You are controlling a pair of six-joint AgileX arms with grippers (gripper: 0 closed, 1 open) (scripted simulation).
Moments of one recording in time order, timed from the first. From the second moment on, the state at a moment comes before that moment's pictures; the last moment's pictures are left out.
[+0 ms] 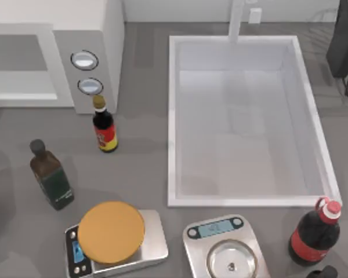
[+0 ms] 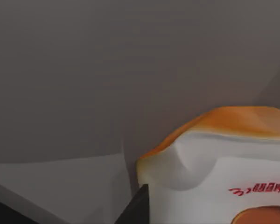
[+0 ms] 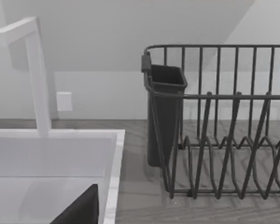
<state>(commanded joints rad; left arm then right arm) 0.40 1.83 1.09 -0.82 0.00 1.33 0.00 0.00 0.00 0.00 0.00 0.00</state>
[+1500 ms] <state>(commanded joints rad) 0.41 1.92 1.00 -0.65 0.00 1.35 0.00 0.00 0.00 0.00 0.00 0.00</state>
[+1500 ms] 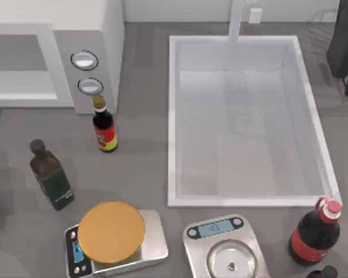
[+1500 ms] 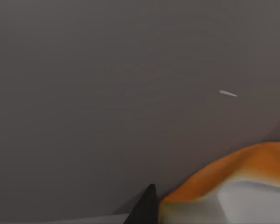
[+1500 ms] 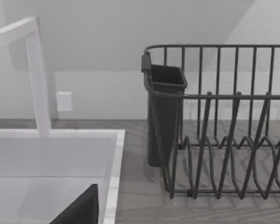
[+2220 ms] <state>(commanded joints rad) 0.39 1.84 1.07 -0.81 0.01 1.32 0.00 0.00 0.00 0.00 0.00 0.00</state>
